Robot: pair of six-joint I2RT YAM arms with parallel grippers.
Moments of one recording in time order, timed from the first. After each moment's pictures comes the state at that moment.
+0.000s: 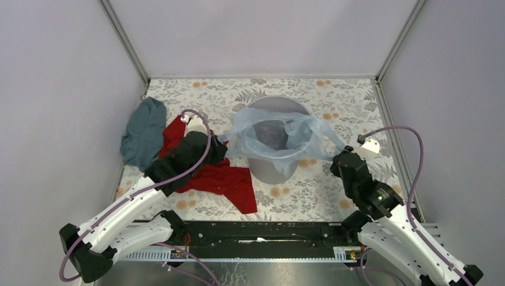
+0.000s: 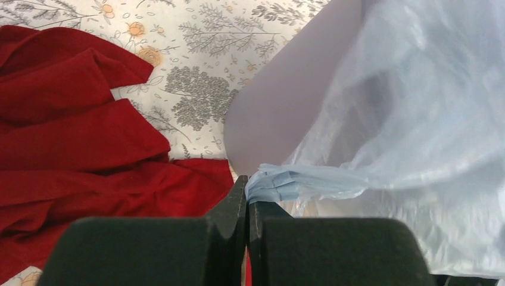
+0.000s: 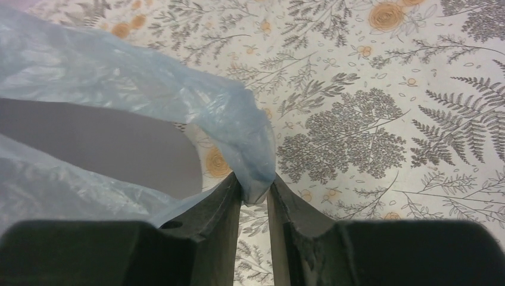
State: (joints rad) left arm -0.73 0.88 0.86 -0.49 -0.28 -0.73; right arm 0.63 0.55 0.64 -0.67 0.65 0.72
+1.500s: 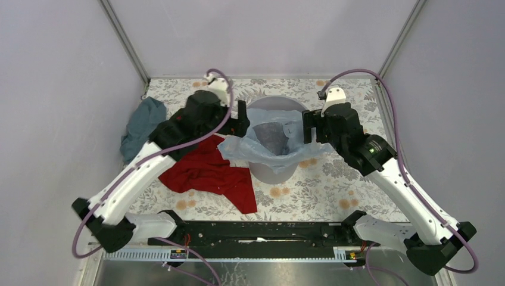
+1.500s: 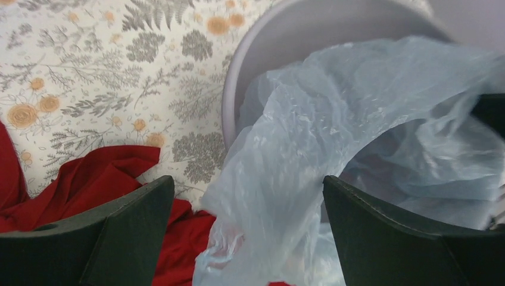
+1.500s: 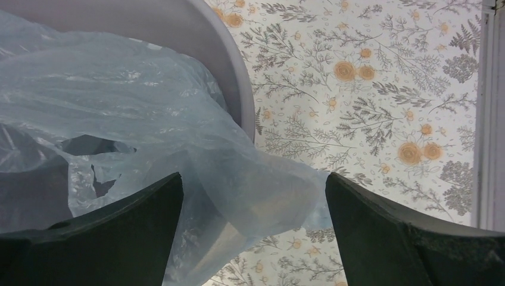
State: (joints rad) left arm -0.71 1.17 1.40 -0.67 -0.15 -0.34; right arm 0.63 1.04 1.22 -0.72 0.37 0.20
